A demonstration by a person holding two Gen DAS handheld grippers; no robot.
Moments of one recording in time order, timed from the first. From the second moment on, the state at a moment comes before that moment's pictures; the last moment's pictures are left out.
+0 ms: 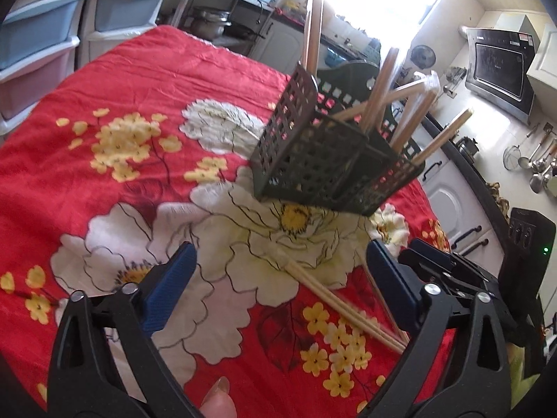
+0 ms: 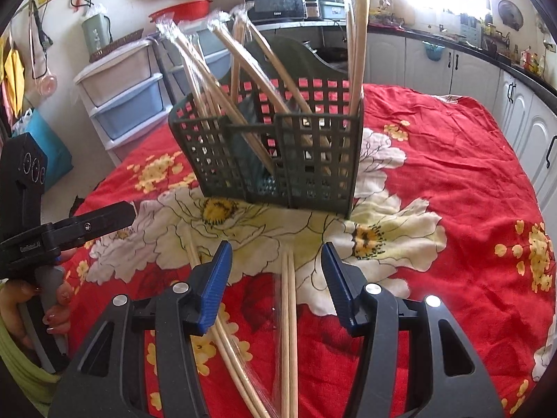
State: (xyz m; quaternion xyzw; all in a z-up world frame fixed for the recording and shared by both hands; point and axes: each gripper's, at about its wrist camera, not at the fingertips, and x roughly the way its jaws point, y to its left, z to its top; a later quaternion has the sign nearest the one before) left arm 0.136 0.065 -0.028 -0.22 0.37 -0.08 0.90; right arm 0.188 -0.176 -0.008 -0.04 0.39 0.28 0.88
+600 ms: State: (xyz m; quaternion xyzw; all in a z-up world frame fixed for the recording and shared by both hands) left arm 0.150 0.044 -0.057 -0.24 0.43 -0.14 0.86; right arm 0.206 -0.168 -0.043 -0.06 0.44 0.29 0.85
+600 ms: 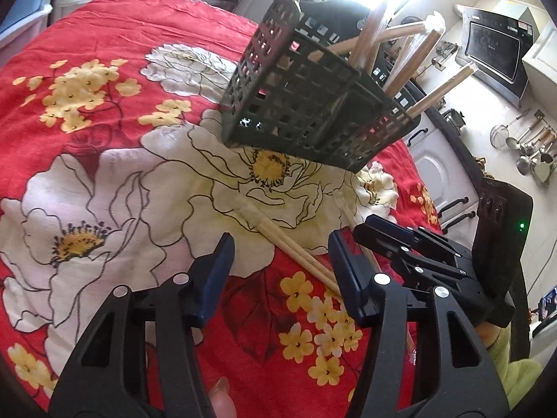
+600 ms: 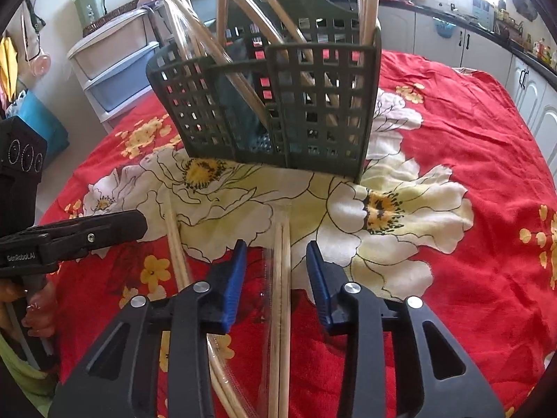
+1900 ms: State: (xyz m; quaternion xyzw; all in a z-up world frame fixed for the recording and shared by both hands) left arm 0.188 0.067 -0.080 -0.30 0.45 -0.13 0.83; right arm 0.214 -0.166 -0.051 -0.04 0.45 0.27 0.85
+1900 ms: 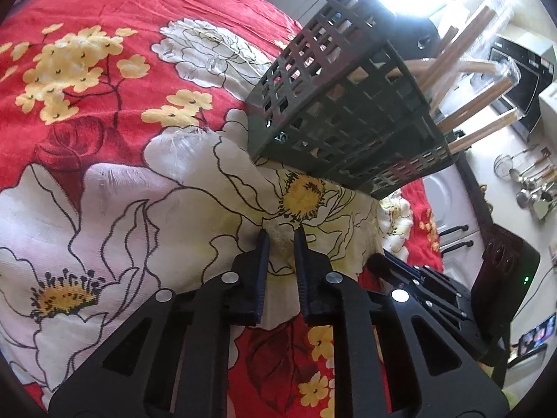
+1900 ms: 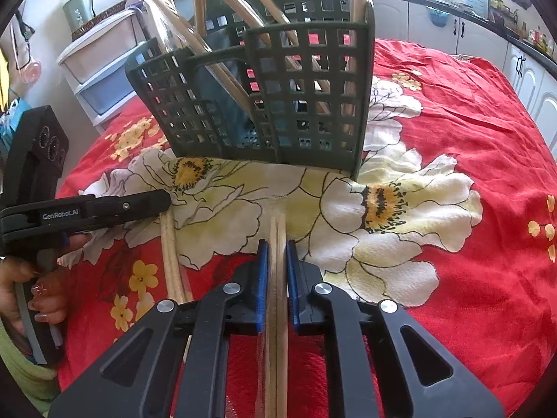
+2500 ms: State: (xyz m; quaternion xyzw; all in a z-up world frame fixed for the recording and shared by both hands) left arm 0.153 0.065 -0.010 -0.30 0.36 -0.17 0.87; right arm 0.190 -0.164 0.002 -0.03 0.39 0.30 0.87
